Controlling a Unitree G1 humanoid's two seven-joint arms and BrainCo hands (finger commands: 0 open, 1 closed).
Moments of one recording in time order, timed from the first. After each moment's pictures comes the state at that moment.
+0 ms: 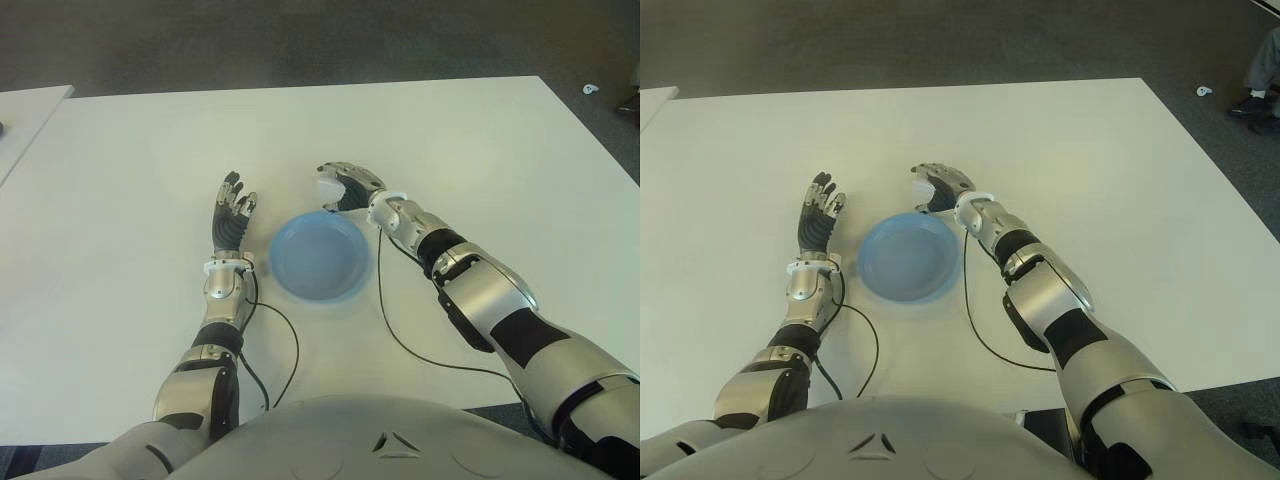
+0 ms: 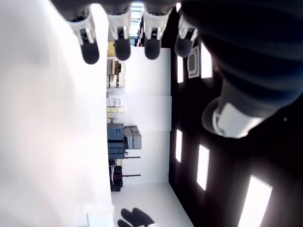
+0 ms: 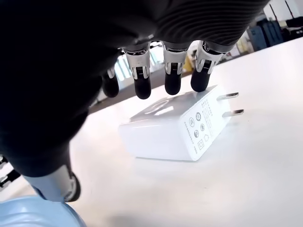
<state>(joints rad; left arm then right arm) -0.25 0.03 0.21 0.95 -0.05 -0.76 0.00 -0.89 -0.10 0.53 1.30 -0.67 -0.37 -0.14</state>
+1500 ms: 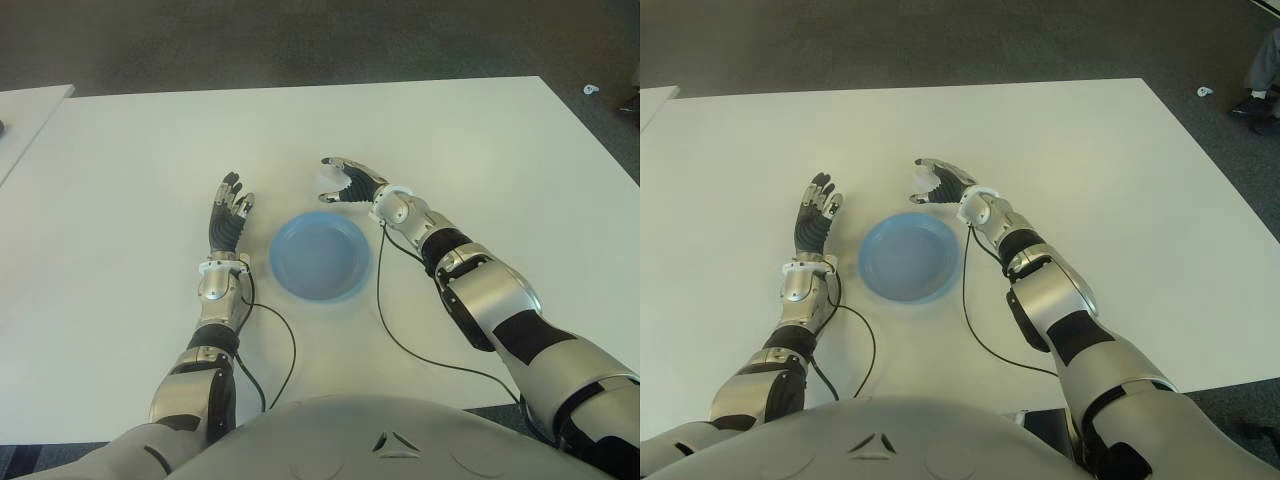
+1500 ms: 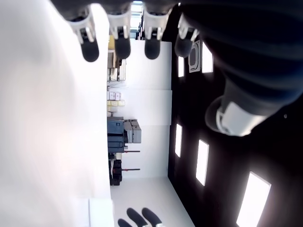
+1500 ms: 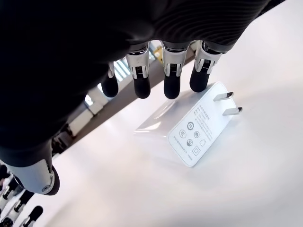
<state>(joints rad) -0.23 0.05 0.22 0.94 -0.08 -0.74 -0.07 -0.87 -0.13 0.43 1.27 -0.52 -0.38 0.01</state>
